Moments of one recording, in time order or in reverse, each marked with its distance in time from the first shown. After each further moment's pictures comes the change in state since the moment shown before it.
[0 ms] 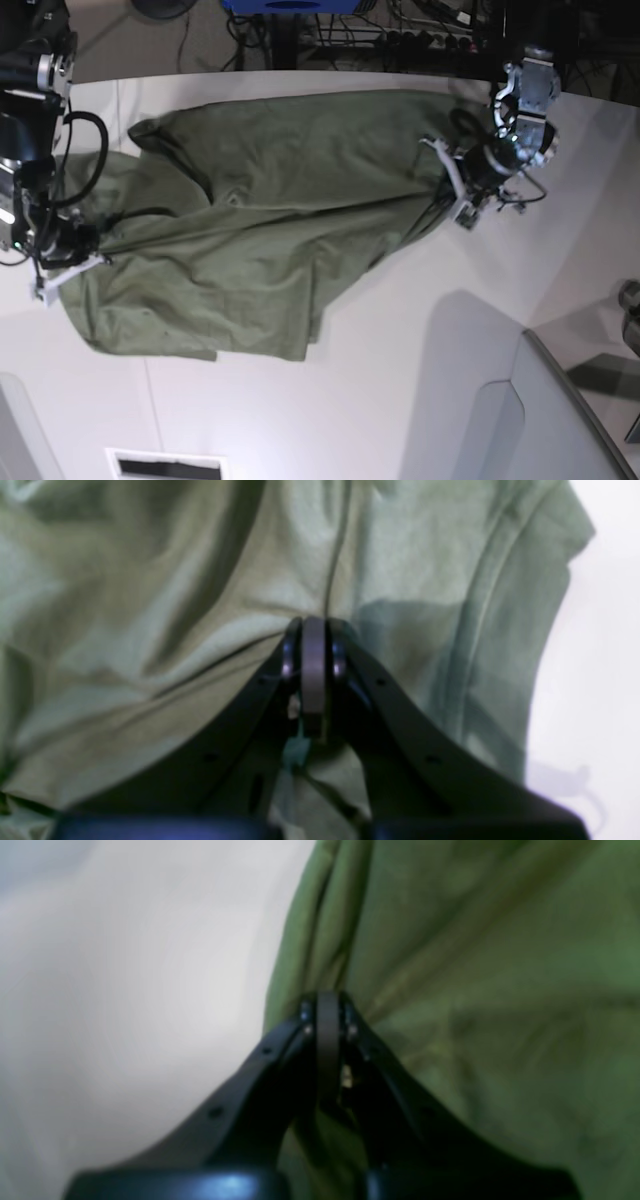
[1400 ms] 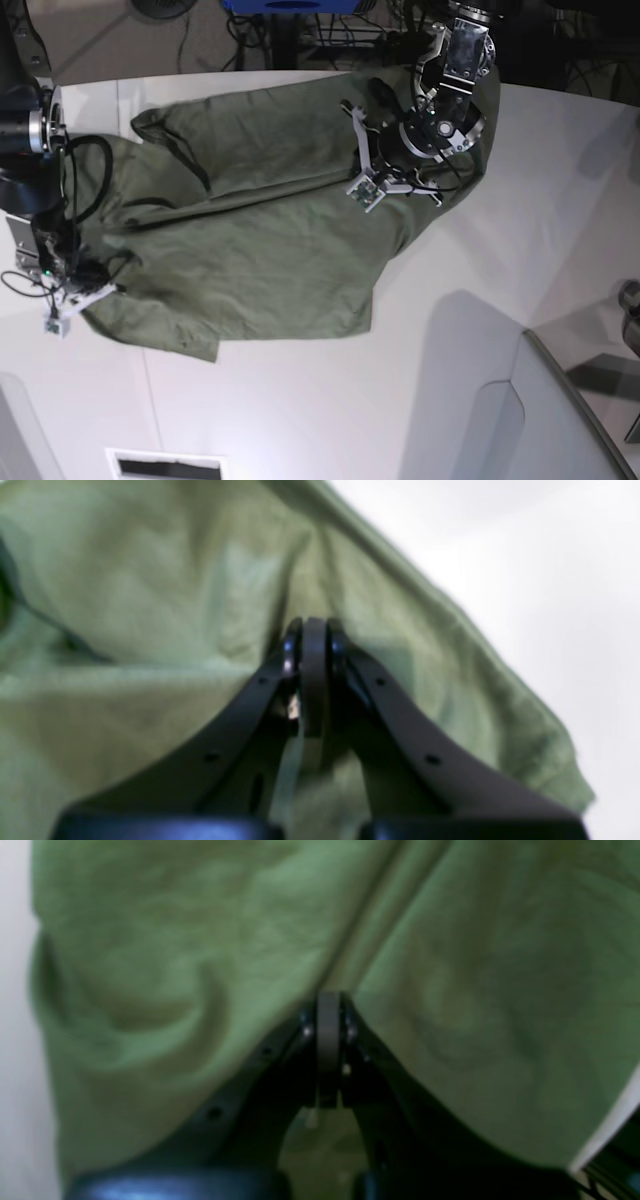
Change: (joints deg) left arm 3.3 10.4 10.9 14.9 4.7 -0.2 12.7; right arm 14.4 0.5 -15.6 -26.3 -1.0 -3.0 28.7
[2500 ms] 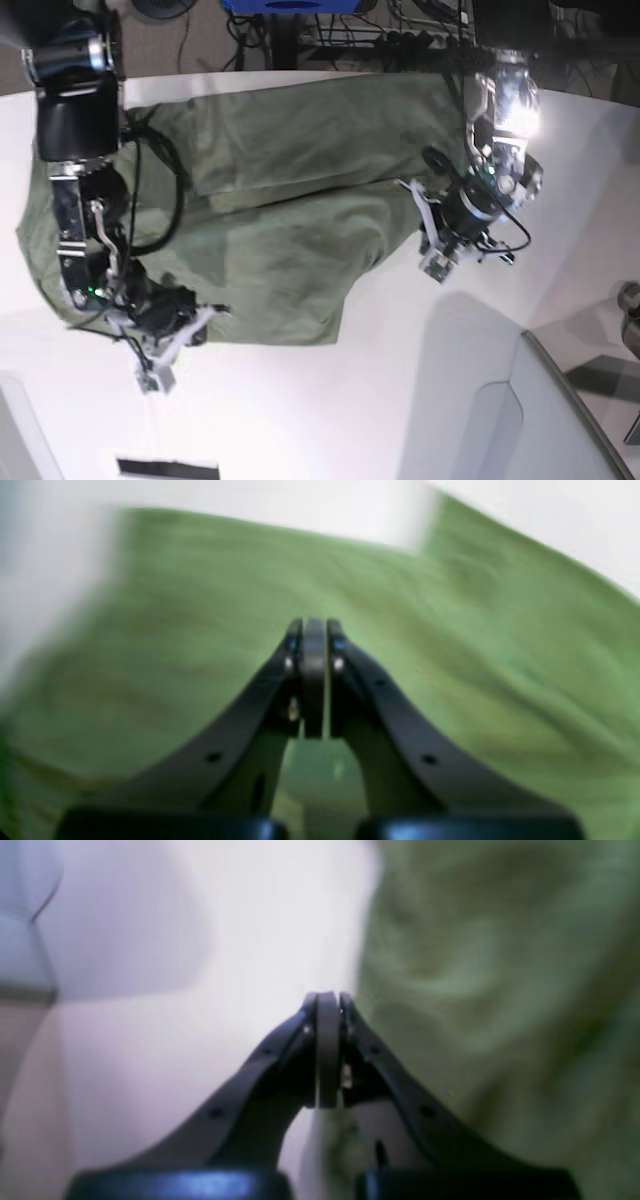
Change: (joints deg) left arm -9.0 -2.7 -10.6 1.3 -0.3 0.0 3.3; right arm -14.2 -11.2 -0.5 54.1 0.5 4.5 -34.1
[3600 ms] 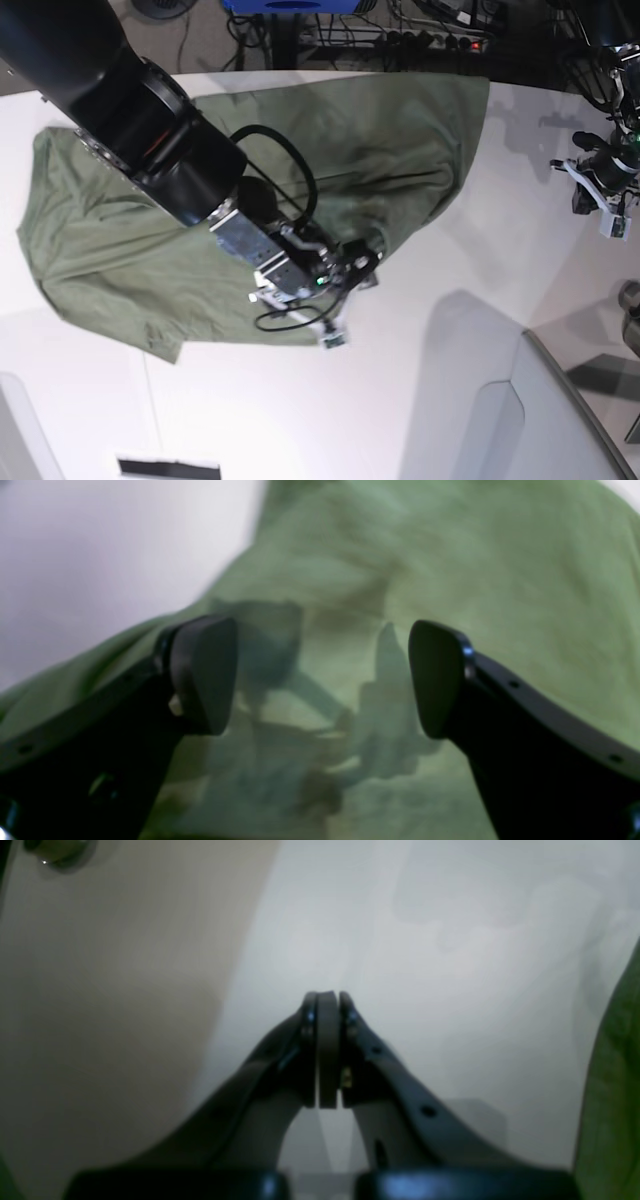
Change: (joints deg) left arm 7.0 -15.9 -27.2 -12.3 -20.1 -4.3 -4.6; right arm 14.8 -12.0 -49.0 -29.0 10.4 -29.2 10.3
